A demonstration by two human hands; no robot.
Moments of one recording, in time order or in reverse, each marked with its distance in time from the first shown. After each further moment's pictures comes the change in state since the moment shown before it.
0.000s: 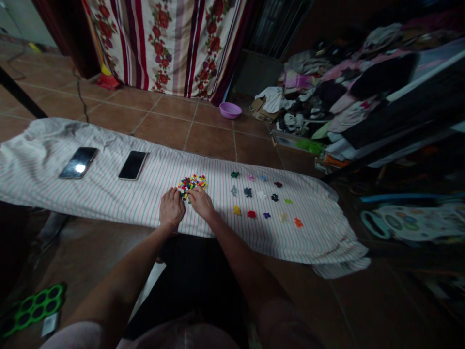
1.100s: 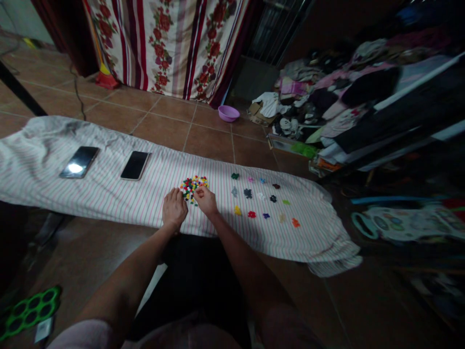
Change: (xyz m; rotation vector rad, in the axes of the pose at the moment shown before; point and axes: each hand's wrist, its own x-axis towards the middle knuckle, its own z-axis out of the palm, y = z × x) left_hand 0.000 0.001 -0.001 0.002 0.010 0.002; right_hand 0.001 0.004 0.006 0.366 0.230 0.231
